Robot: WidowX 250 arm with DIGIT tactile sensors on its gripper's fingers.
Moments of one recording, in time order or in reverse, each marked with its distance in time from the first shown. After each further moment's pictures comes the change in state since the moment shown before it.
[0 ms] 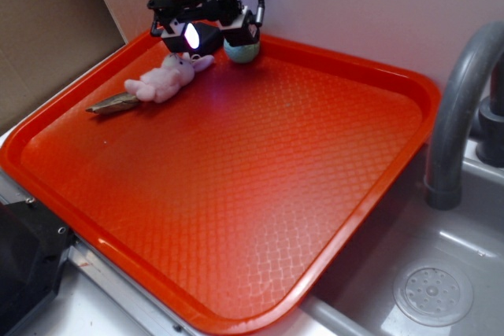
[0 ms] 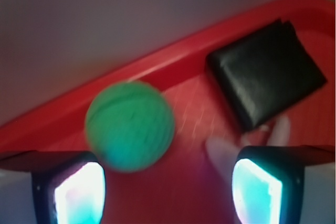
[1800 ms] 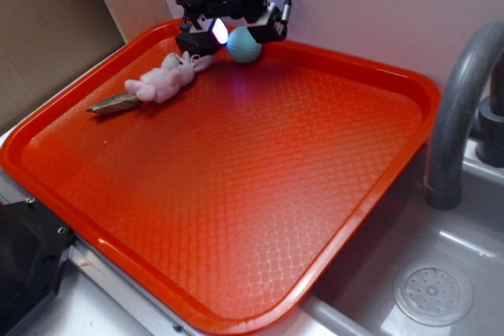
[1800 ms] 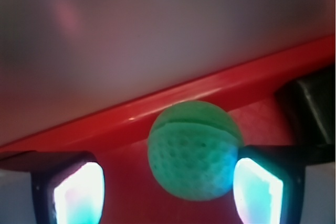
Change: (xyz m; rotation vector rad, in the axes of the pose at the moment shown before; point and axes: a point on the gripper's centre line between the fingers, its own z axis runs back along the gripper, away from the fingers) arm 0.005 -0.034 -0.008 -0.078 -0.020 -0.132
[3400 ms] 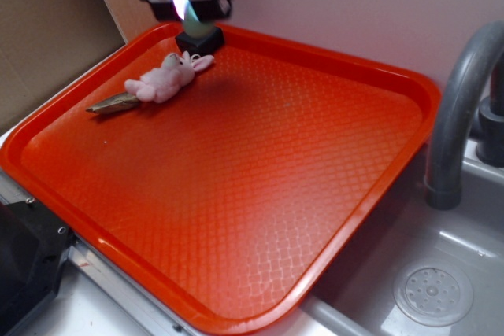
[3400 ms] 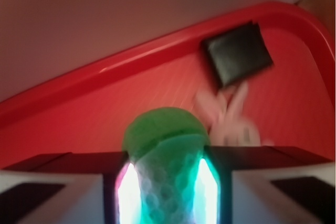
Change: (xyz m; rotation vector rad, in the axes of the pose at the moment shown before) arm -0.034 0.008 0.104 0.047 0.164 0.036
